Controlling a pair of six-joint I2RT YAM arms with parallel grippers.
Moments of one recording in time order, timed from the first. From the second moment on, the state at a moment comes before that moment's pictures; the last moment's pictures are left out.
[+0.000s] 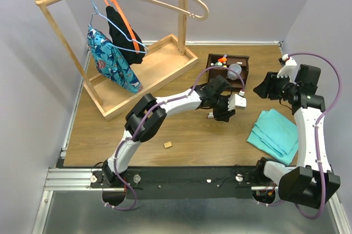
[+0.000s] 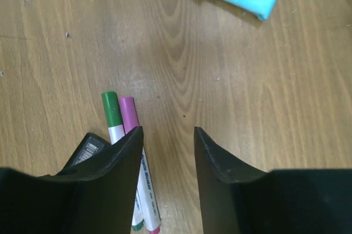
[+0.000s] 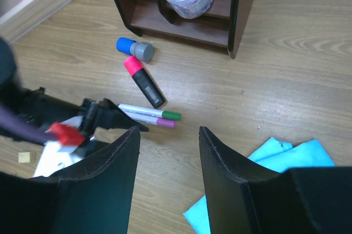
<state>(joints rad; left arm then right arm) -0.94 2.20 1.73 -0.35 0.60 0.51 -0.27 1.09 1.05 -0.66 -0.59 -0.09</state>
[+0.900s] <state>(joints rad) -0.93 2.33 1.87 -0.36 0.59 0.47 -0.27 1.09 1.03 -0.66 -0.59 -0.08</state>
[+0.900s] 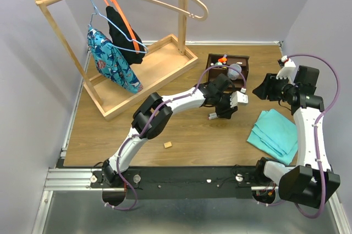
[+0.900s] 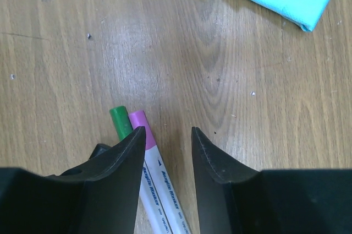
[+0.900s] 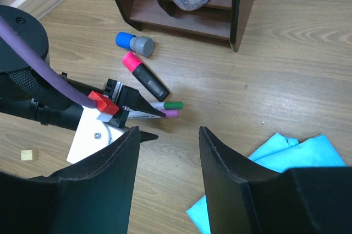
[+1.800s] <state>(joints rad) -0.92 2.36 1.86 -0.36 0.57 0.43 -0.27 1.10 1.01 -0.65 -0.59 -0.08</state>
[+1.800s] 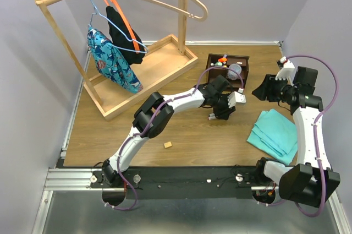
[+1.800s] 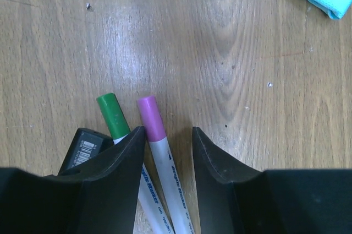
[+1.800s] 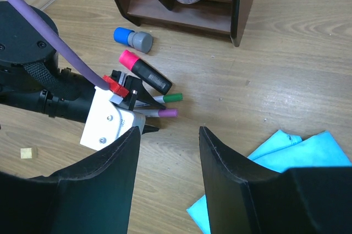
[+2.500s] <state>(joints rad) -0.92 2.33 1.84 -0.42 0.61 0.35 -0.27 1.10 1.01 -0.65 -0.59 -0.08</state>
